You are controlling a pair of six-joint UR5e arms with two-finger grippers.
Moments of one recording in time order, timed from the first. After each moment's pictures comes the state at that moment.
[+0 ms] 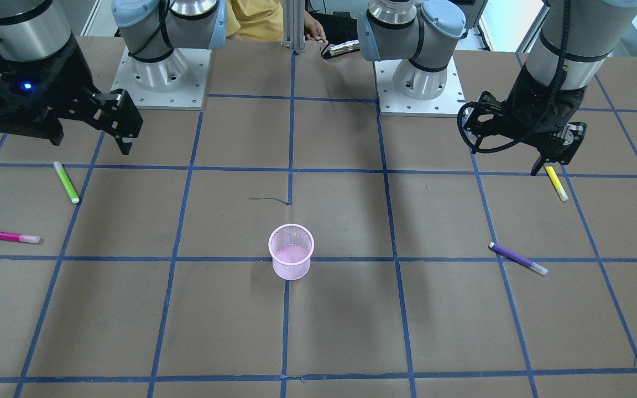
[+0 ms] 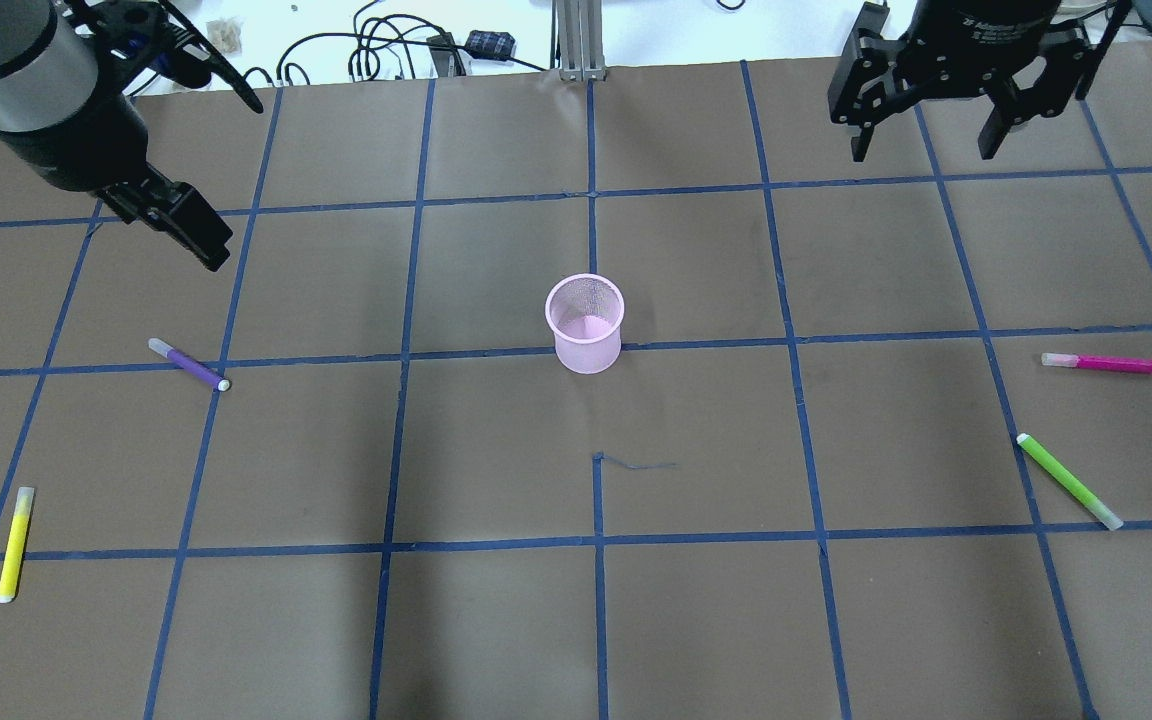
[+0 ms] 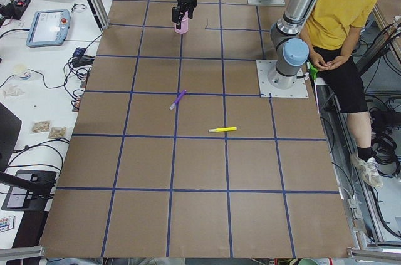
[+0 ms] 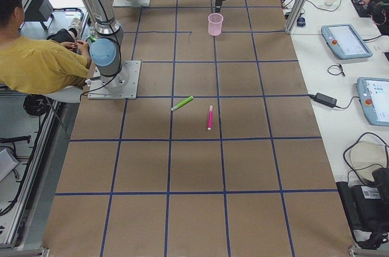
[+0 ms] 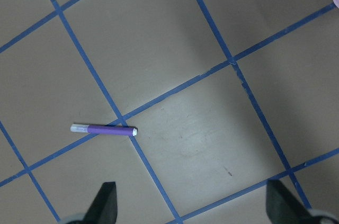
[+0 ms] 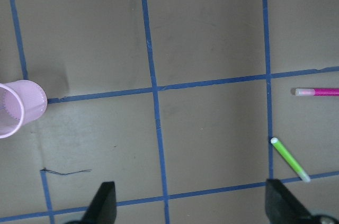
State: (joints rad) left arm -1.41 -1.56 -1.61 -1.48 1.65 0.72; right arm 1.54 -1.48 1.37 -1.46 -1.65 0.04
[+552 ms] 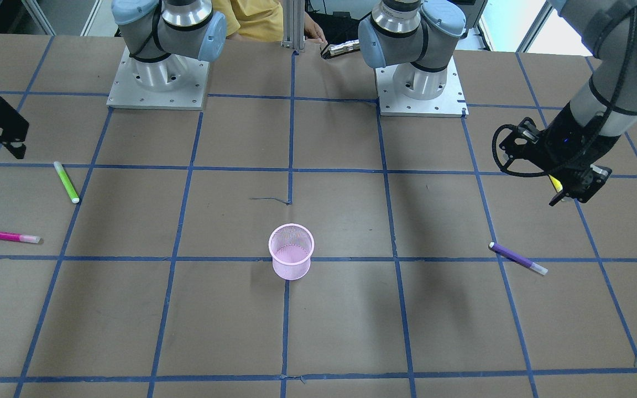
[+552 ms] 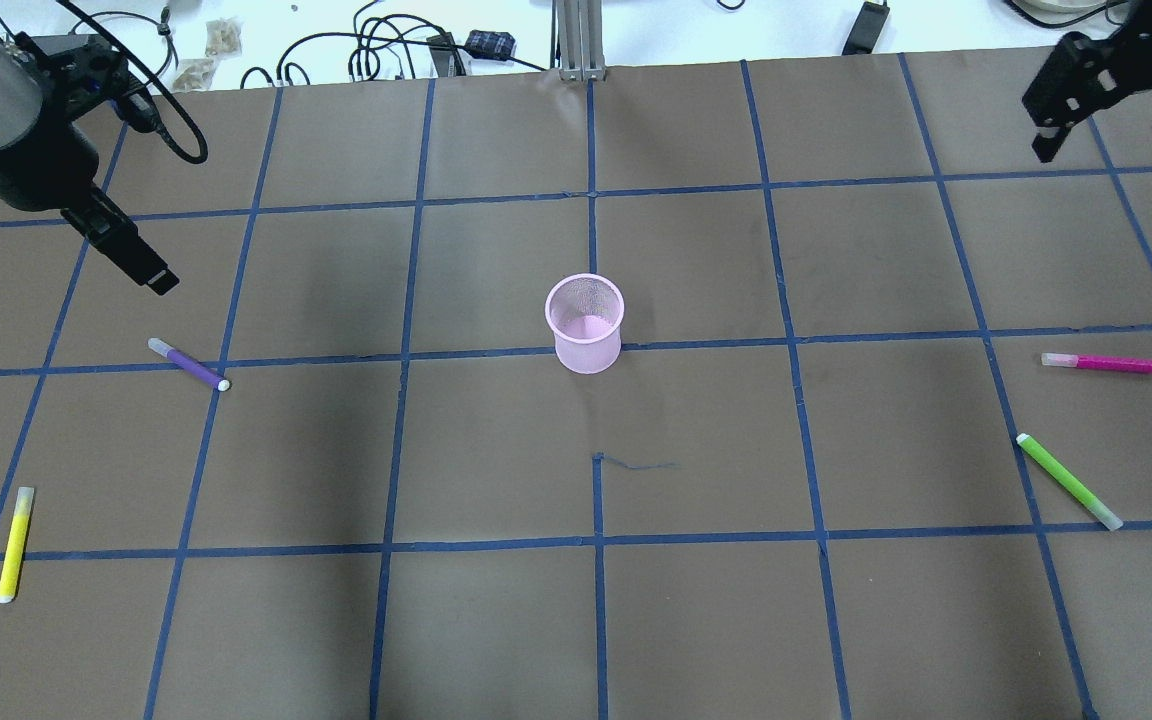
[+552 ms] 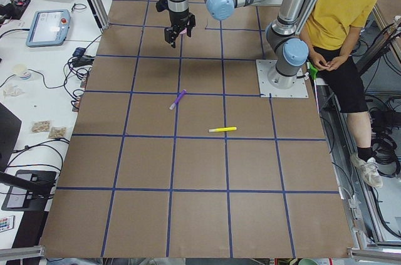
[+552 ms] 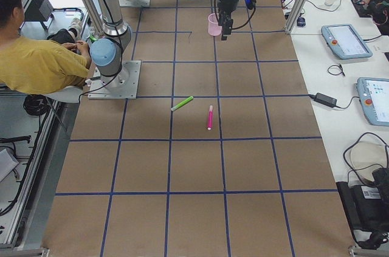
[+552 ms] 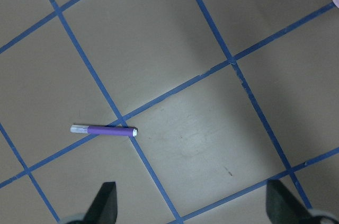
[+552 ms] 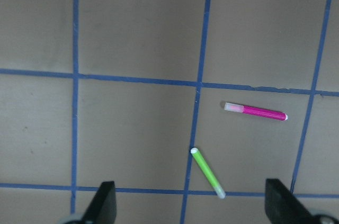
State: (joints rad) left arm -1.27 -1.66 -1.64 -1.42 1.58 1.11; right arm 1.25 -1.45 1.38 -1.47 -1.65 -0.45
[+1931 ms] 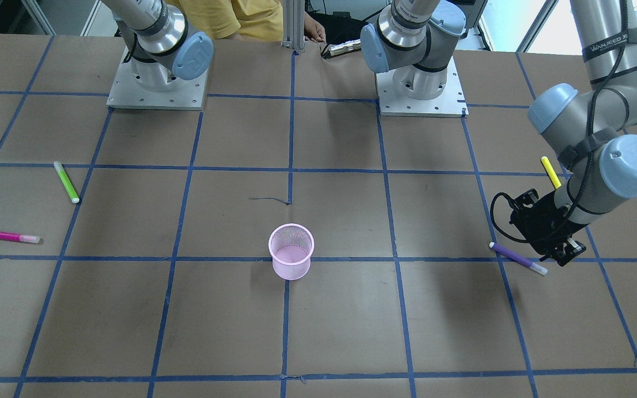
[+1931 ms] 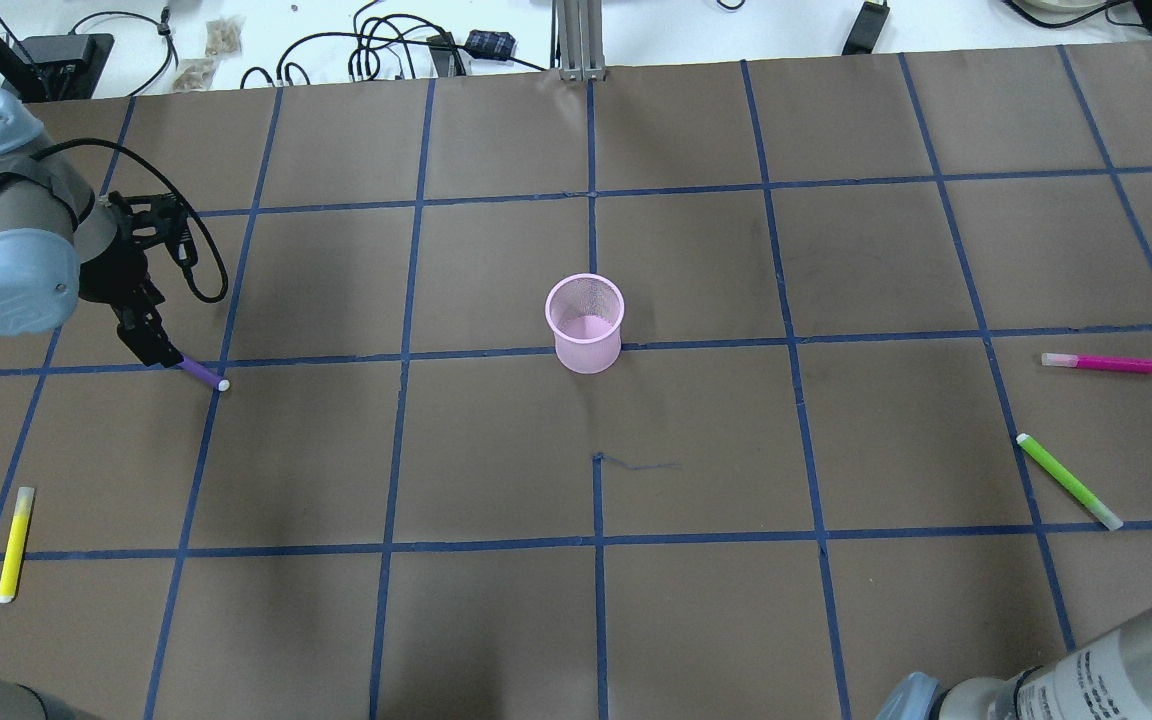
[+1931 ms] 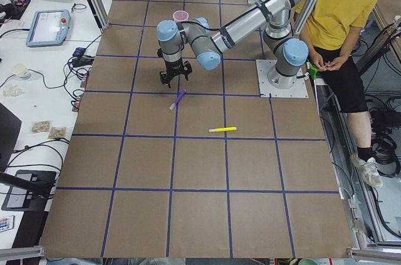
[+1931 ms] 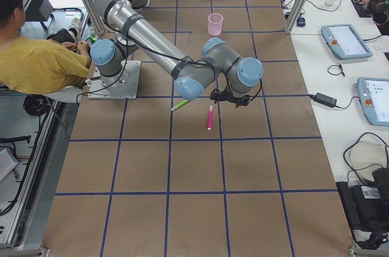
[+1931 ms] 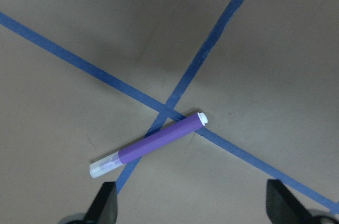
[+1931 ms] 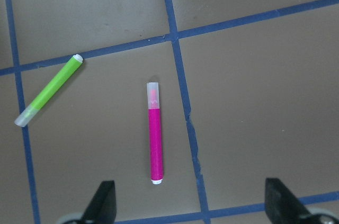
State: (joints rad) left arm -1.16 -1.89 -1.82 -1.03 1.67 1.56; right arm 0.85 -1.12 1.38 -1.60 -1.43 -2.17
